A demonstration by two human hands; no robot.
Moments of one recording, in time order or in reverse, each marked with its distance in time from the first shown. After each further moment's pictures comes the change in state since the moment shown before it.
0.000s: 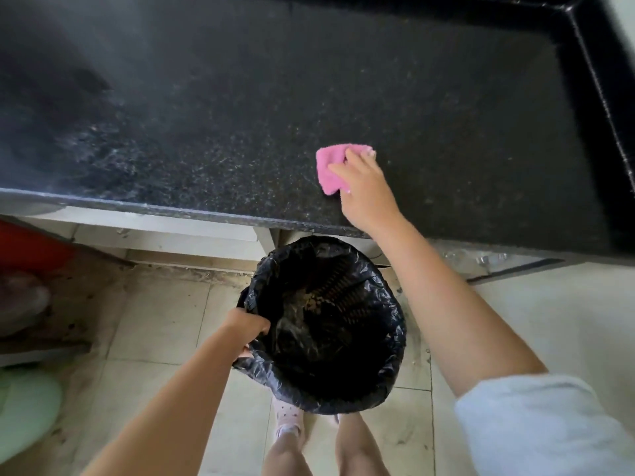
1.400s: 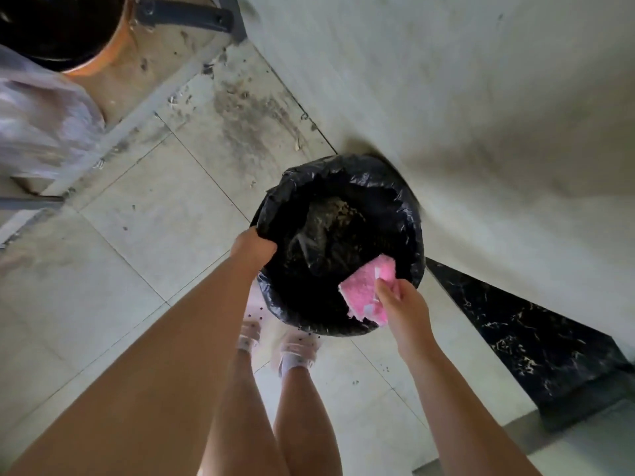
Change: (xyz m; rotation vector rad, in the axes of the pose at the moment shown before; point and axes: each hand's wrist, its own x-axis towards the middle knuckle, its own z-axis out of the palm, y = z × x) left_hand 0.151 -0.140 0.488 0.833 -0.160 0.316; right_hand -0.592 0.204 0.298 0.989 0.212 1.739
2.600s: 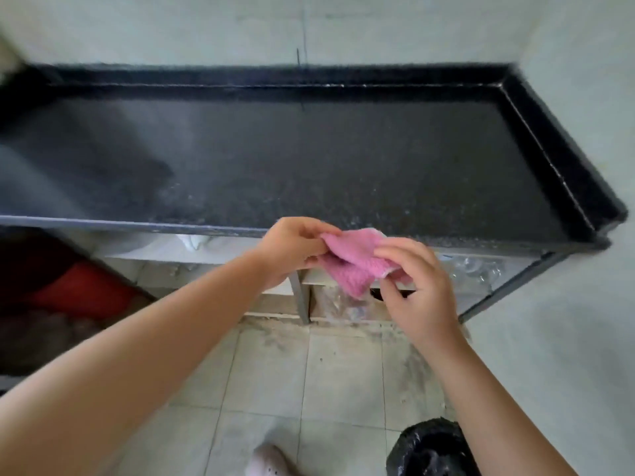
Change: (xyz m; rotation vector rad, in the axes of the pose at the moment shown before) left_hand -0.427 -0.123 -0.486 -0.949 0.383 0.596; right_hand -0.457 -0.368 0.112 -0.141 -0.294 -1.922
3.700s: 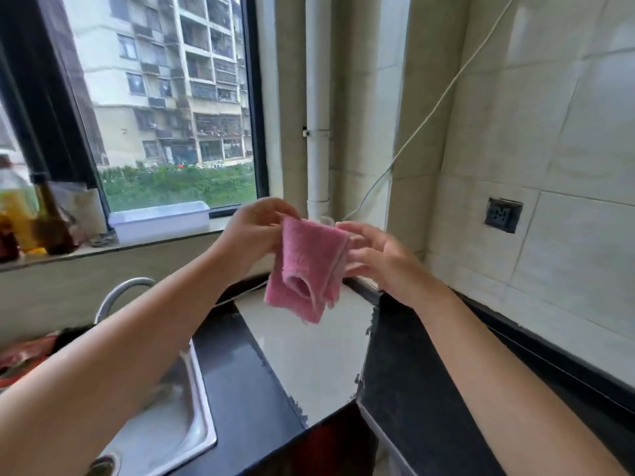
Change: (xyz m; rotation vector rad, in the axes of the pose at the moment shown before) left_hand -0.294 0.127 -0.610 0.074 1.163 0.559; right_hand 0.325 -0.521 0.454 0.915 -1.252 -0.373
